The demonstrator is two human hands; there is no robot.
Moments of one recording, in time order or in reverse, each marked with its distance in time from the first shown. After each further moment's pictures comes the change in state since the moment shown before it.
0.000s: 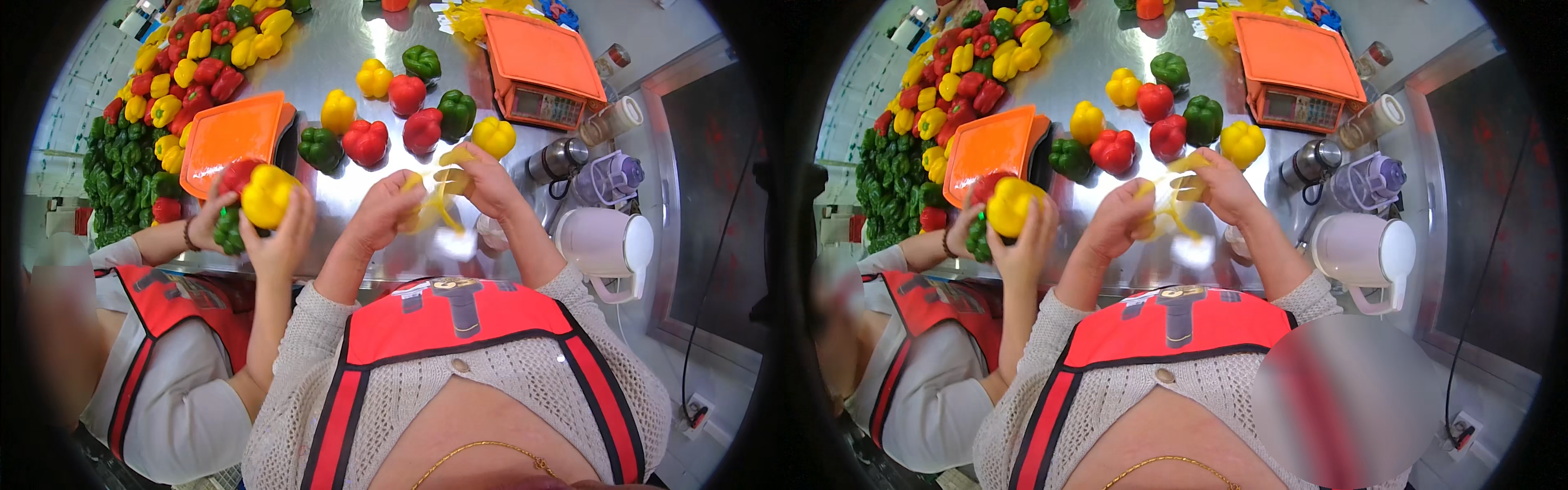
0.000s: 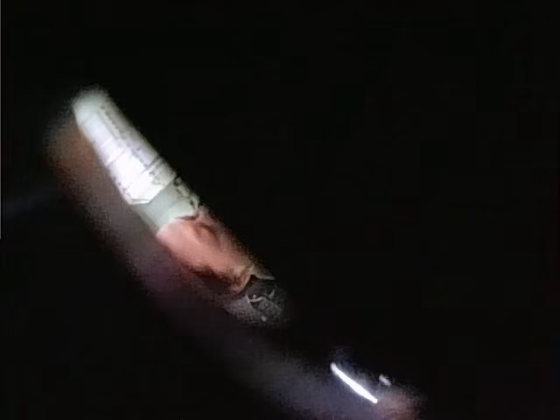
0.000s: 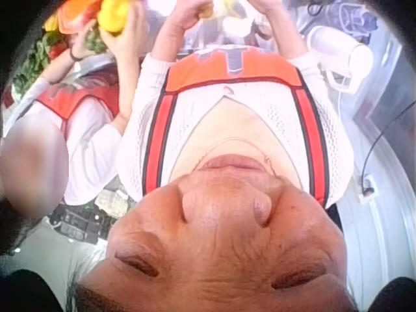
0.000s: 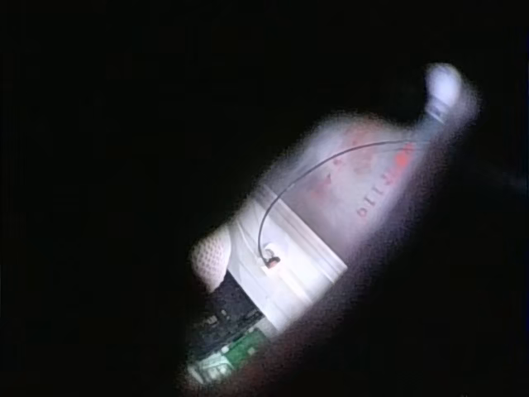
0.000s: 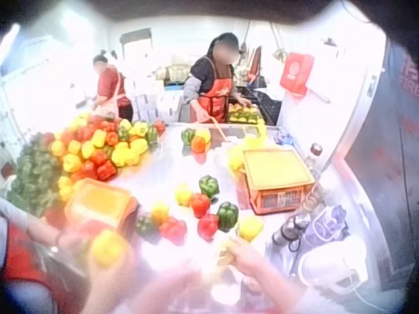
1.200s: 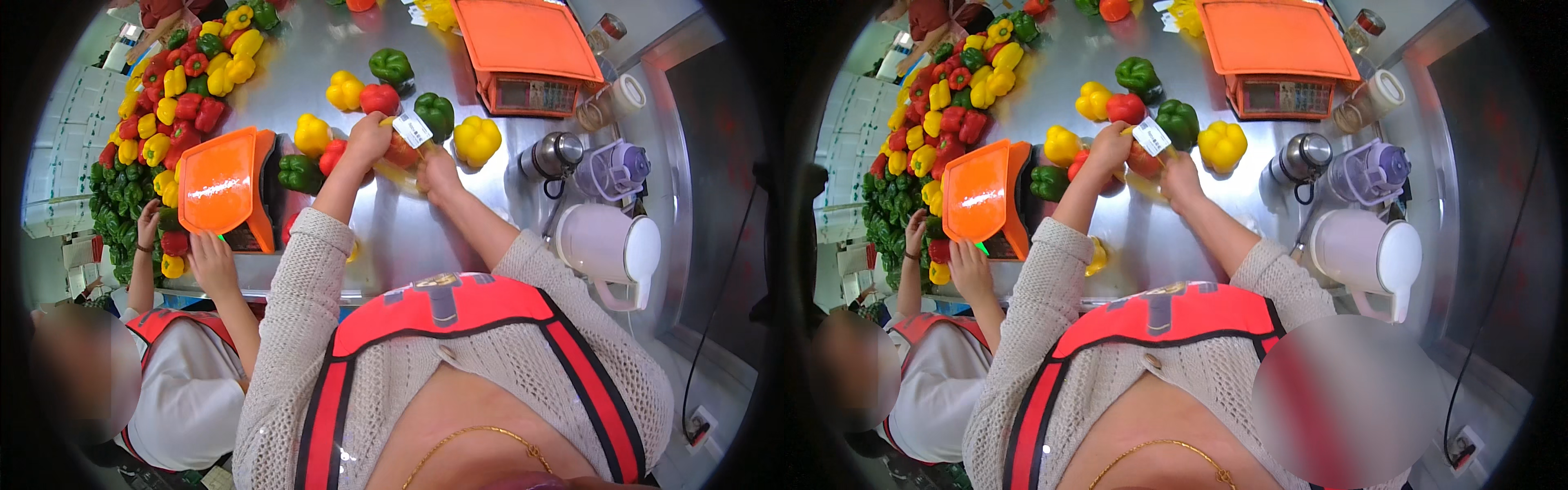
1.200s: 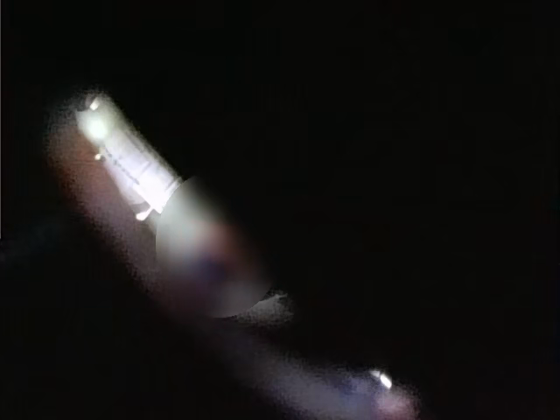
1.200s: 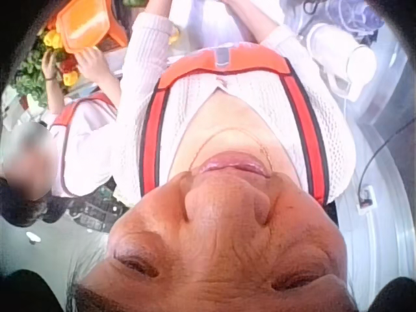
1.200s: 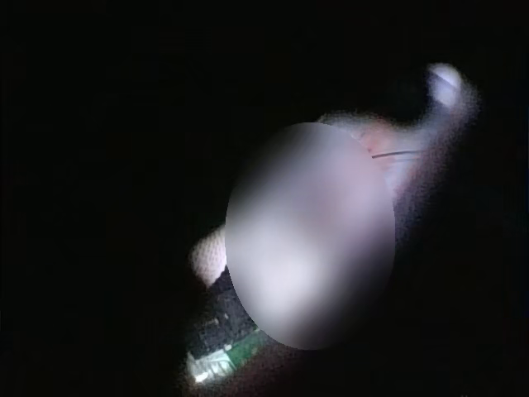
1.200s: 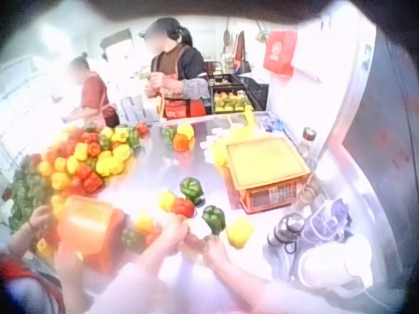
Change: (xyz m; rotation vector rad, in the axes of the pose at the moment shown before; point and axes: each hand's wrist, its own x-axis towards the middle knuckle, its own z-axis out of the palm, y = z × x) left_hand 0.174 0.041 -0.052 1.285 0.538 0.123; right_hand 0.102 0.062 -0.029 0.111 0.300 0.058
